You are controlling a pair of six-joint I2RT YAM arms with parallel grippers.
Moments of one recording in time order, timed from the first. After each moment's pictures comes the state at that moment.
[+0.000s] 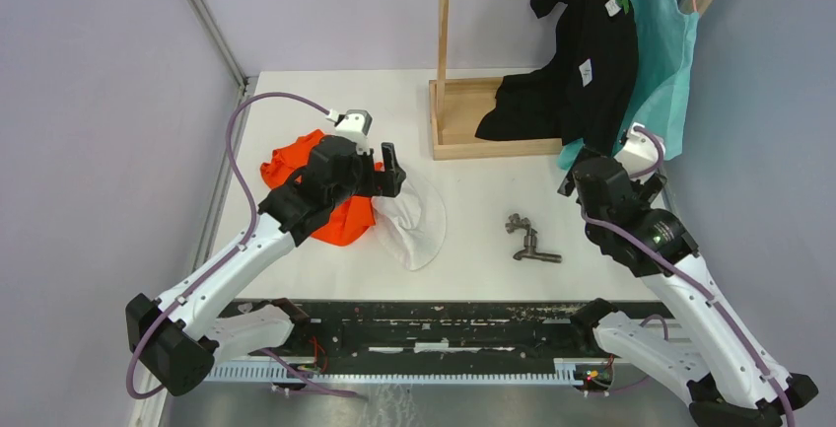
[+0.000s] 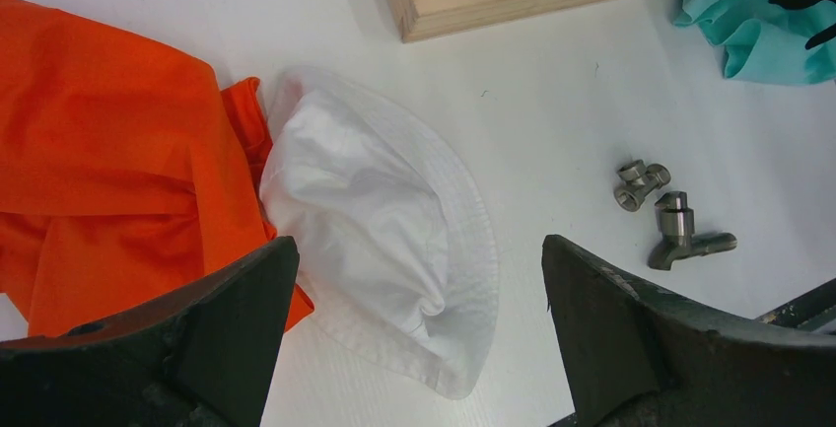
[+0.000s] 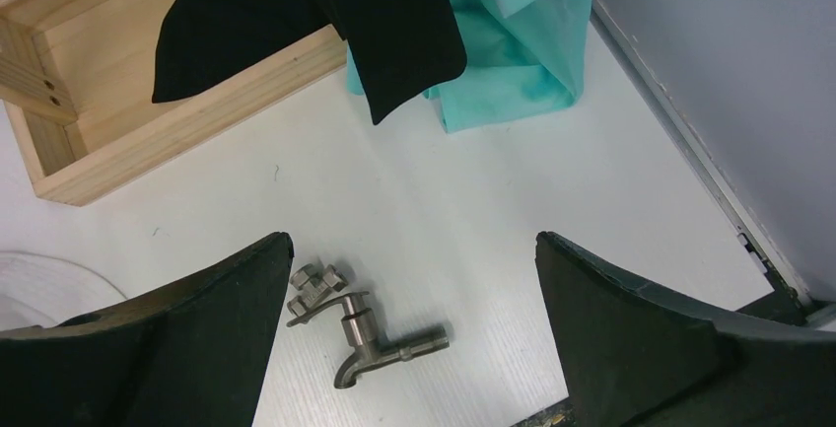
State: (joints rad) left arm -0.63 1.08 0.98 -0.39 -0.14 -0.39; right arm 0.54 0.83 1.08 -0.96 0.84 0.66
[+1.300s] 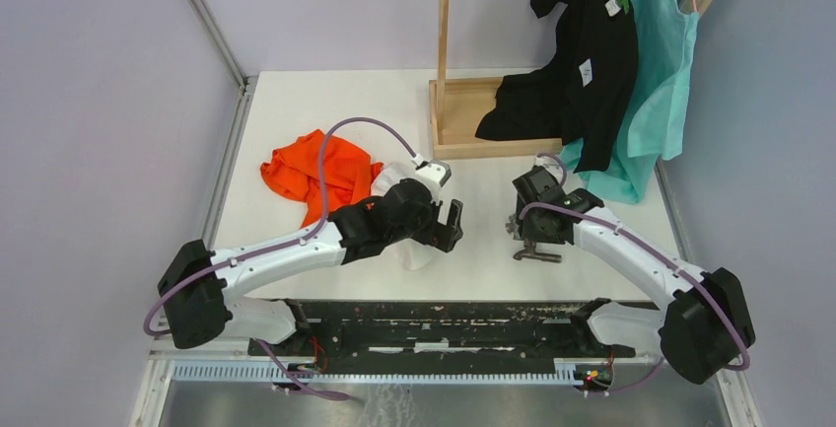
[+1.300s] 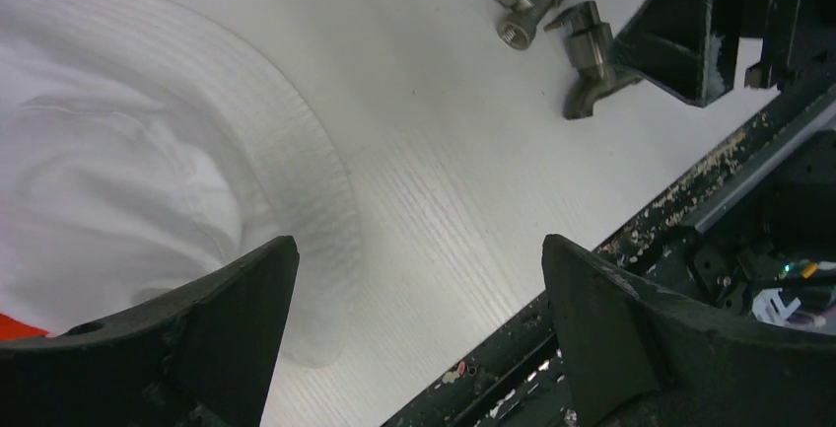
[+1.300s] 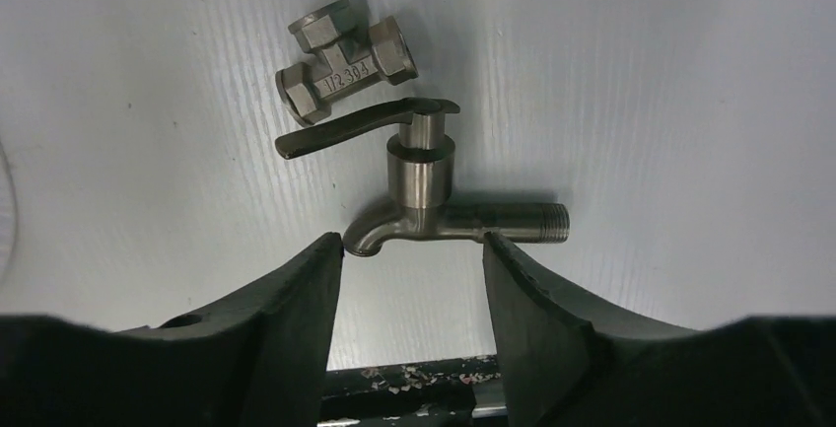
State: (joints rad) left arm -1.02 1.31 0.91 -0.26 -0.15 -0.45; right arm 0.54 1.19 0.80 -0.79 0.31 0.61
